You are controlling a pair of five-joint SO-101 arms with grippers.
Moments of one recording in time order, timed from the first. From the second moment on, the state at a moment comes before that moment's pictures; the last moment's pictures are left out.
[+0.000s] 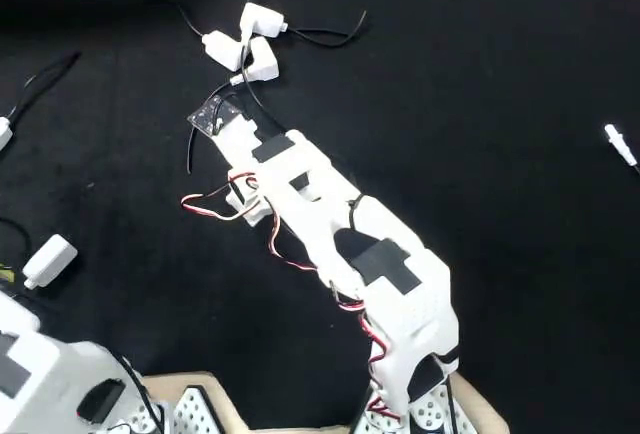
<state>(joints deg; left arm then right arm) -65.5 0.8 17.9 64.7 -53.2 -34.5 25.0 5.8 55.4 11.8</state>
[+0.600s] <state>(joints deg) -57.8 -4.1 29.9 58.6 -47.7 -34.5 25.0 5.8 55.4 11.8</state>
